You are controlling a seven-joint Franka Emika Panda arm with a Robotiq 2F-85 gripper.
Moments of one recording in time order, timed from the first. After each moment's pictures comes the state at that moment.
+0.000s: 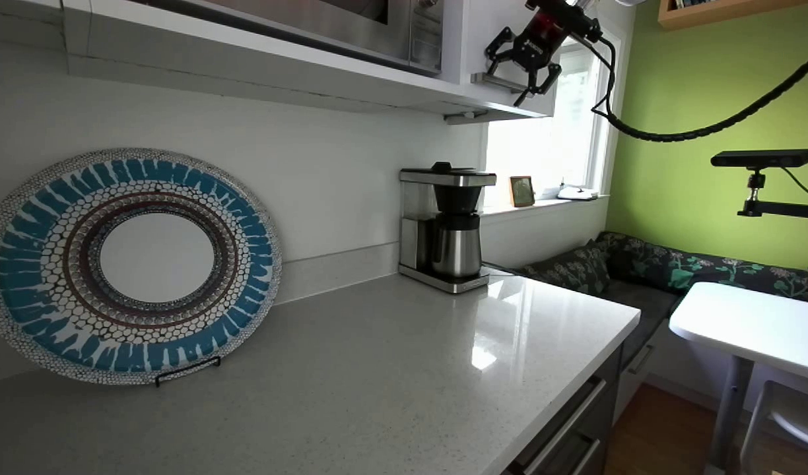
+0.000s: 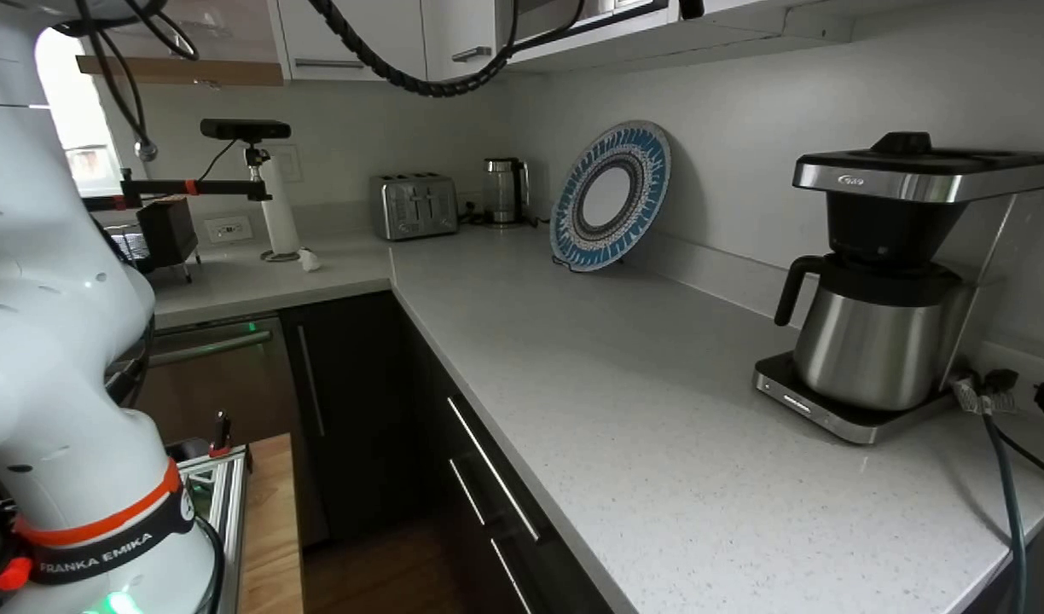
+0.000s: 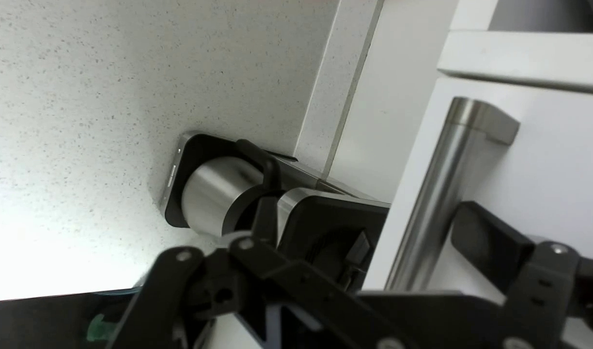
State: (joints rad) arm -0.20 0.03 -0.10 -1.31 0.36 1.90 0.89
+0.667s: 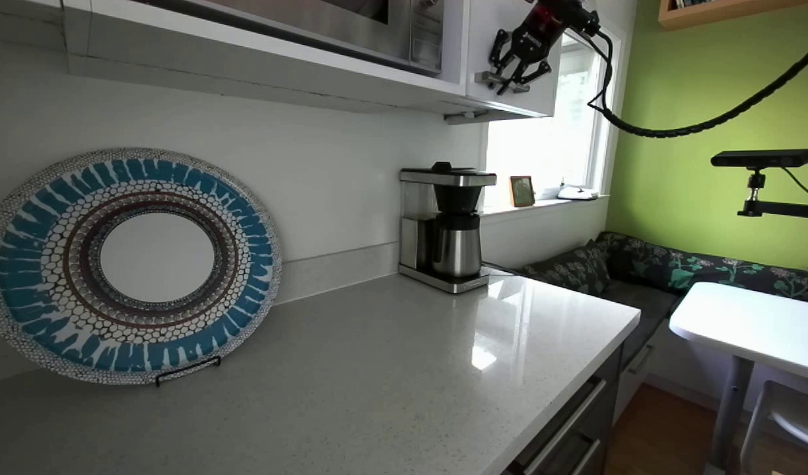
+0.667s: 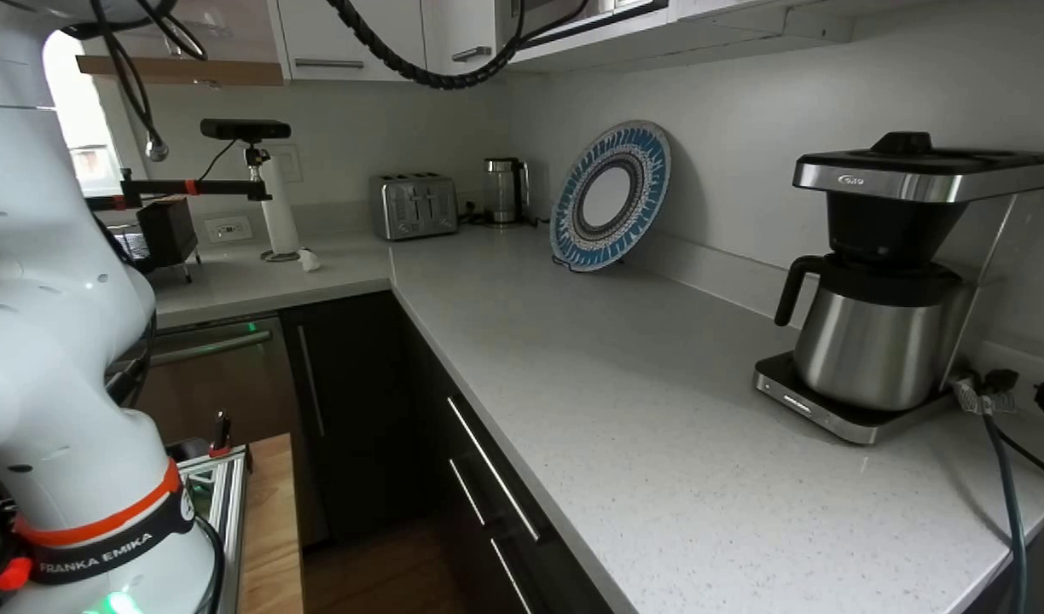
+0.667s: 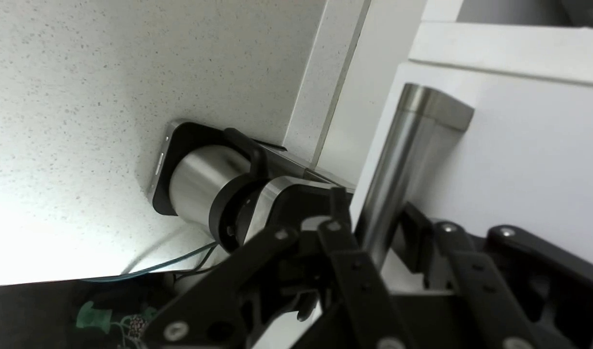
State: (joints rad) arm -0.19 0.05 -0.10 -1.26 0.34 1.91 0.90
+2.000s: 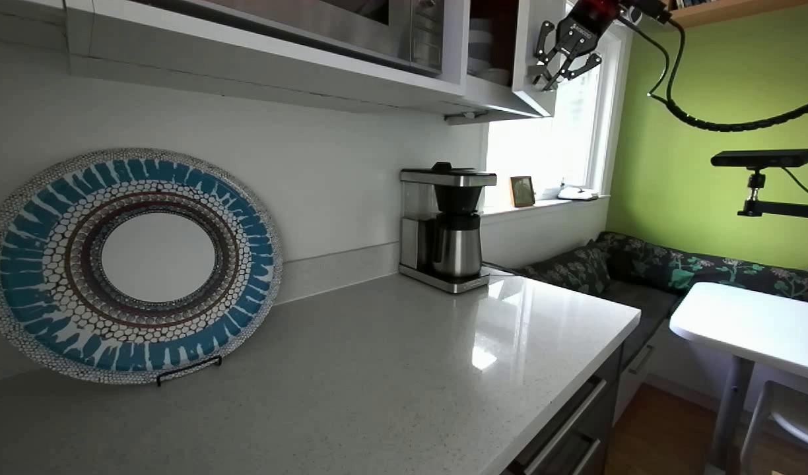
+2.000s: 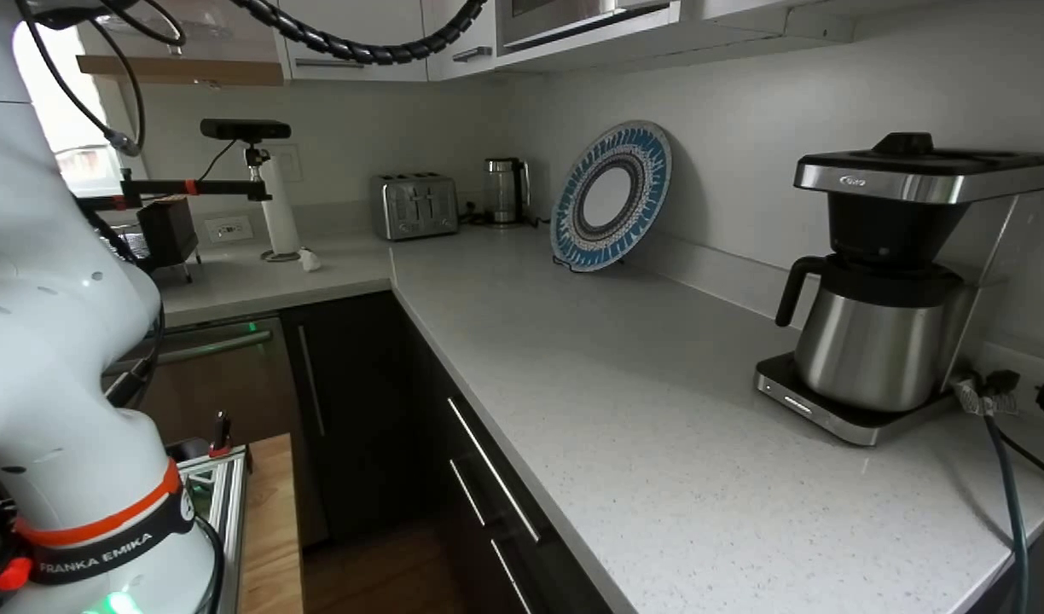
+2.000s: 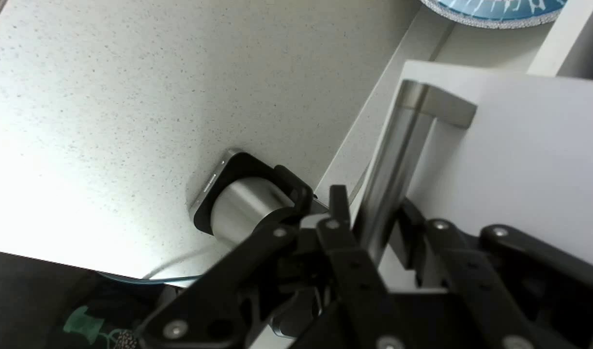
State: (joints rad) arm -0.26 -0.02 -0.19 -1.26 0.47 1.59 0.56
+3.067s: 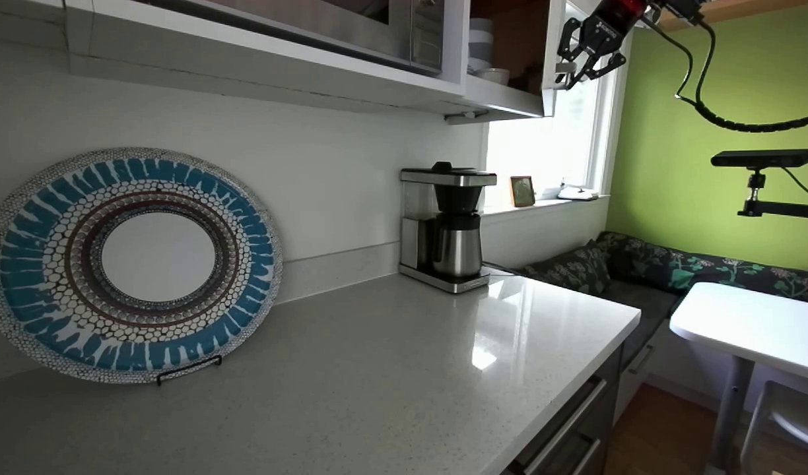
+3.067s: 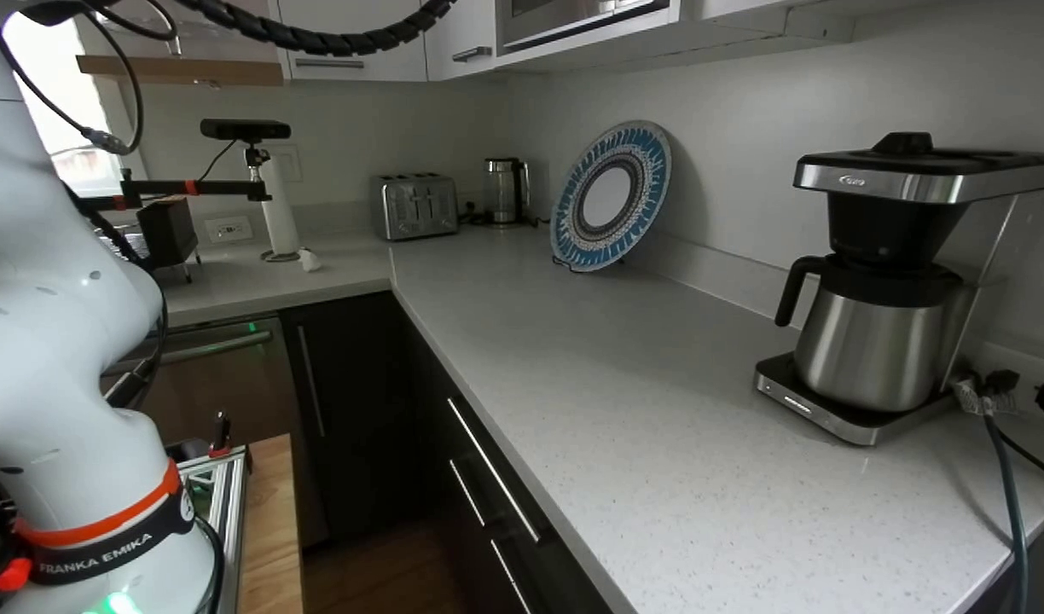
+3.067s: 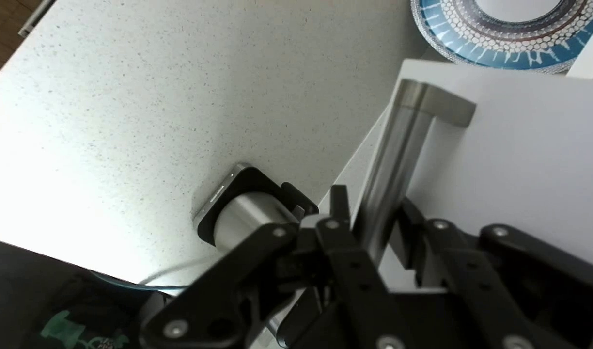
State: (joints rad) arm -0.28 -0.05 -0.26 -1.27 0.53 1.48 0.40
